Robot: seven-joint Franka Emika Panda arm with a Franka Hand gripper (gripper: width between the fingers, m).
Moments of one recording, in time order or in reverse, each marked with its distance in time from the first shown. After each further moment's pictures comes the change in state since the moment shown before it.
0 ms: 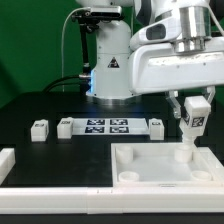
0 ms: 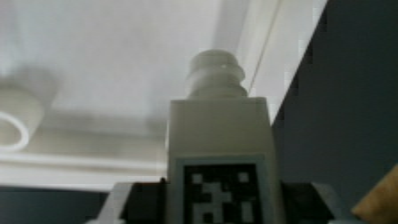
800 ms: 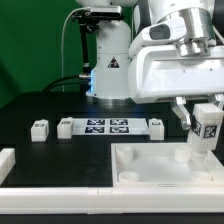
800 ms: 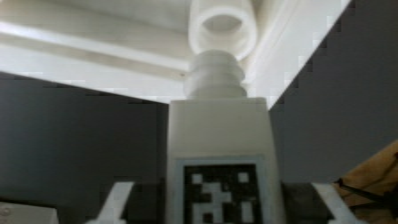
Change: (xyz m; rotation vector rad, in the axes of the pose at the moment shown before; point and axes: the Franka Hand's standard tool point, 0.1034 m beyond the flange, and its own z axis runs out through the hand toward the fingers) arm 0.054 0.013 0.032 -0.013 0.096 -0.129
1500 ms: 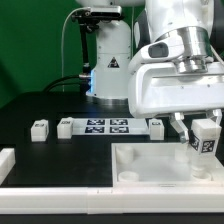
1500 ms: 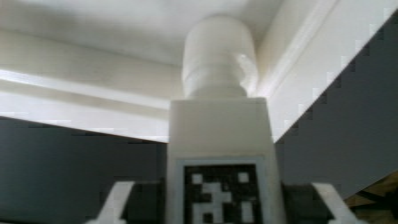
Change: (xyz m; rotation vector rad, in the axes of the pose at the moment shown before) arm -0.021 -0.008 0.011 0.001 0.006 0.011
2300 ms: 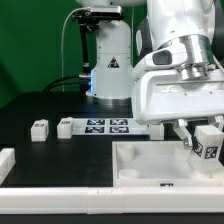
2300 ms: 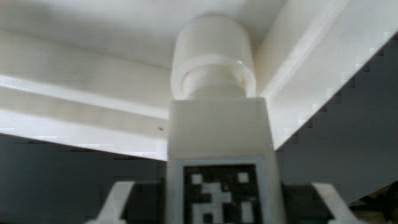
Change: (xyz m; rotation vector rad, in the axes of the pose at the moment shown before) arm -0.007 -0.005 0.009 0.001 0.015 -0.027
